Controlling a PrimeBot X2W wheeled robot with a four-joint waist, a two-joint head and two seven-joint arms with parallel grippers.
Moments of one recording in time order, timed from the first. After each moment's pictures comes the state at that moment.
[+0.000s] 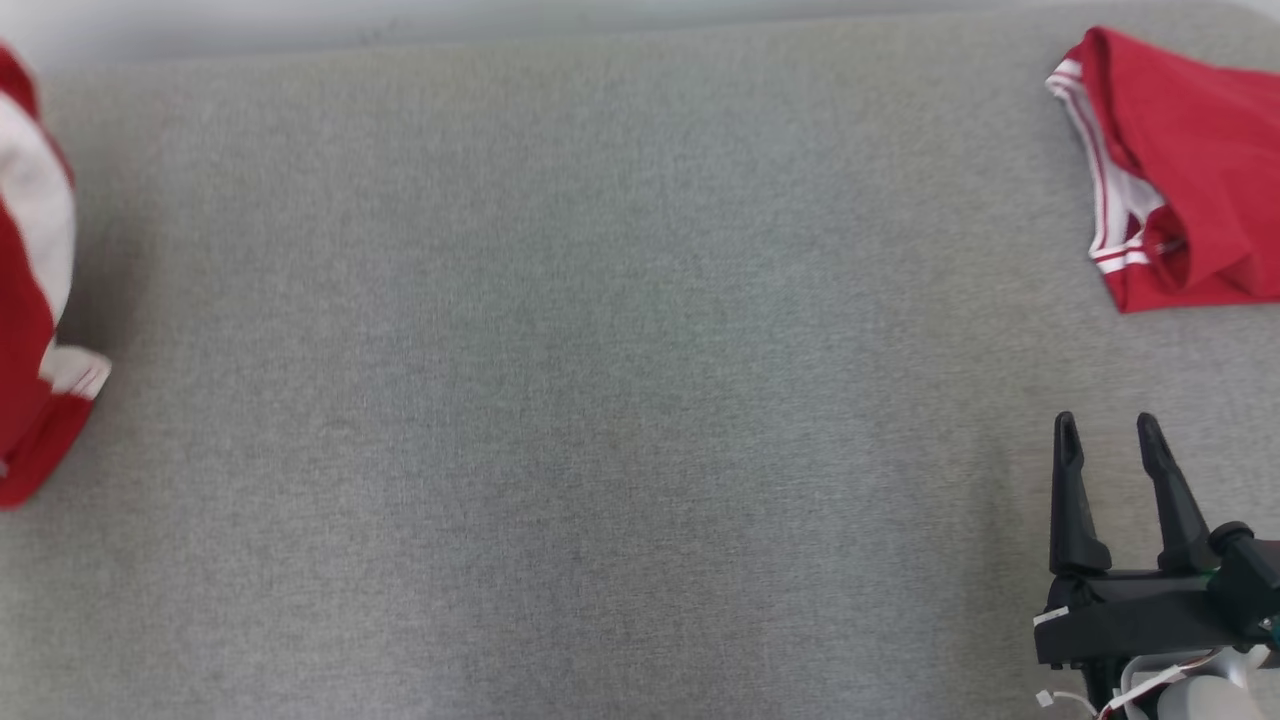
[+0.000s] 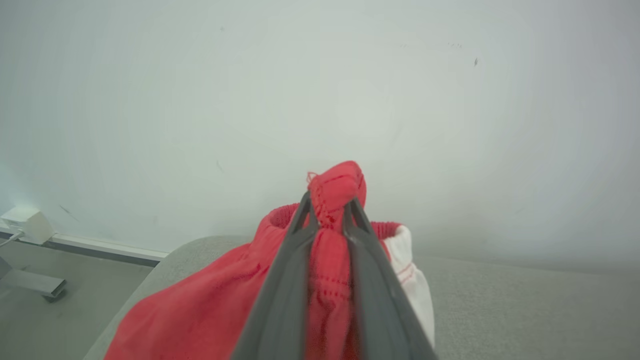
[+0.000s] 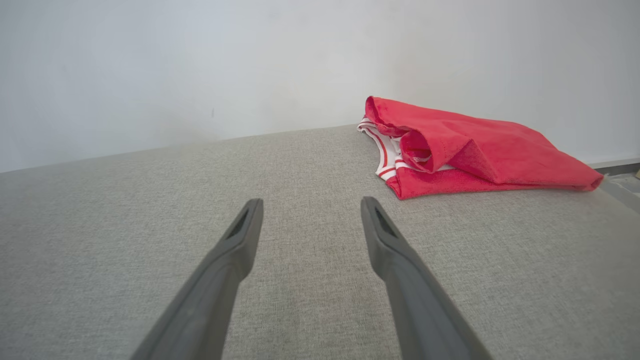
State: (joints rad) left arm -1.02 0.48 -0.05 0.87 -0.48 -0.13 -0.13; right arm -0.13 -0.12 -0.09 0.14 0.21 0.13 -0.25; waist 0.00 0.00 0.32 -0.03
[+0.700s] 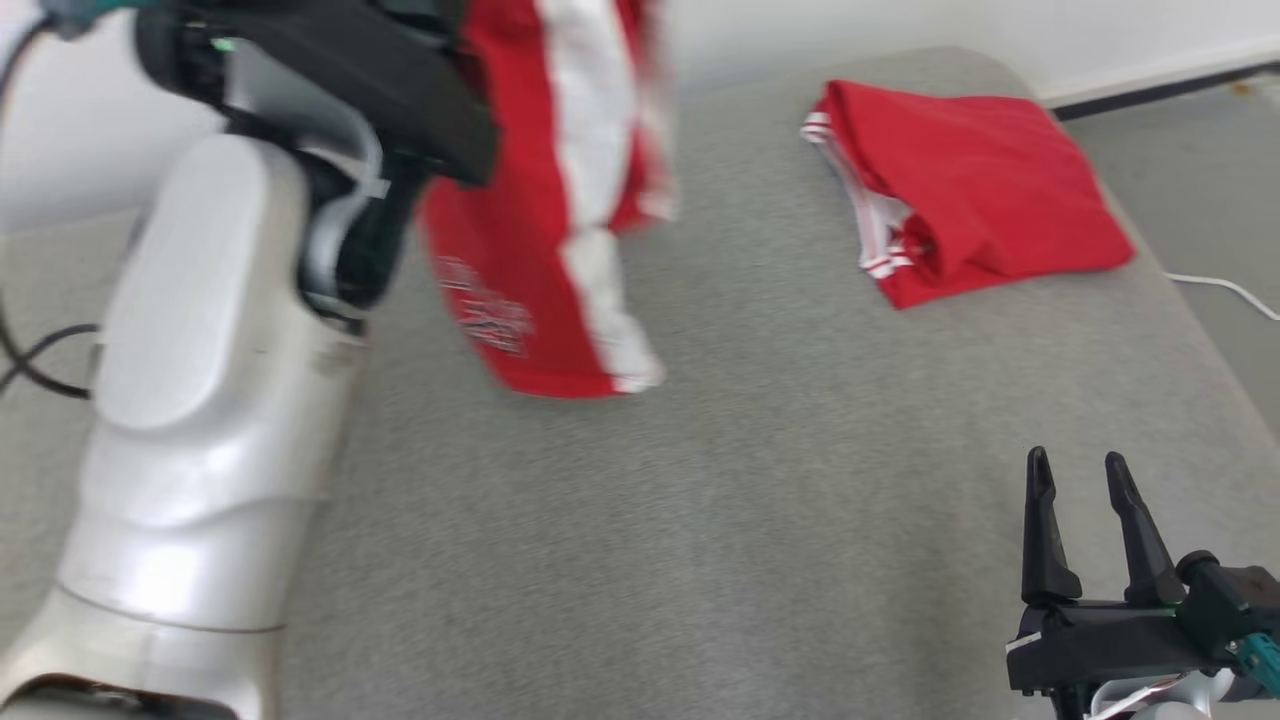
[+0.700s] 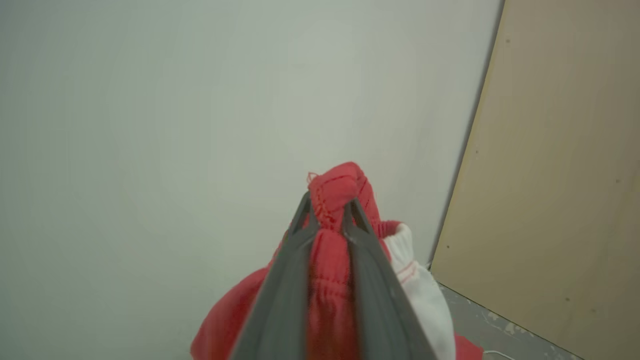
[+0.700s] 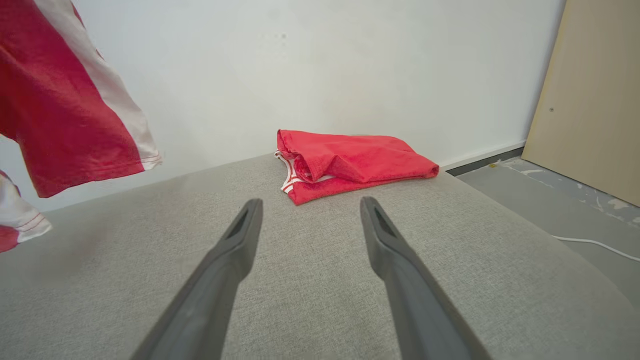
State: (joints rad) left arm -1.09 0.11 -0.31 0.44 -0.55 -0.12 0.01; right arm -0.11 -0.07 -0.08 0.20 0.24 0.13 -0.26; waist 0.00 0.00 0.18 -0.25
